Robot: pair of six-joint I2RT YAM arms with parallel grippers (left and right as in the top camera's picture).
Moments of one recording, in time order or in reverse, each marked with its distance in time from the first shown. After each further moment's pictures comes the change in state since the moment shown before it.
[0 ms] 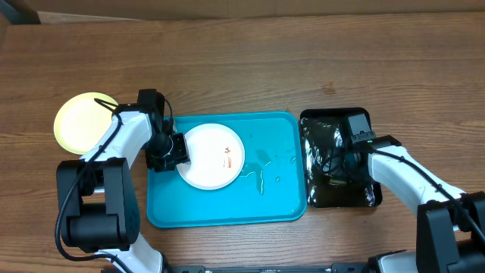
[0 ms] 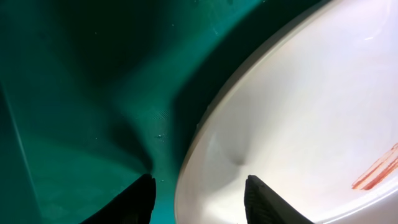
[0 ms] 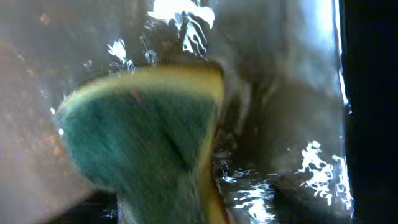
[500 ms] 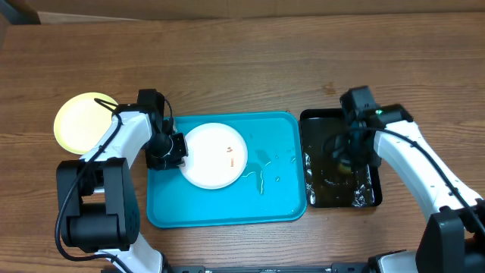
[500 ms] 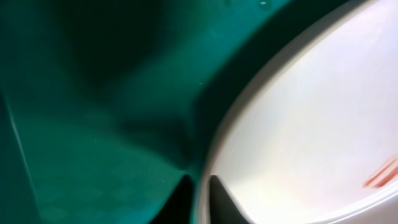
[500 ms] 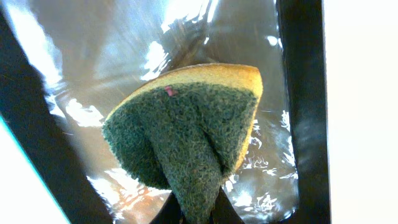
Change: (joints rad) left arm 0.000 0.000 0.000 0.003 0.000 0.006; right arm 0.000 0.003 0.321 -0.401 -0.011 0.005
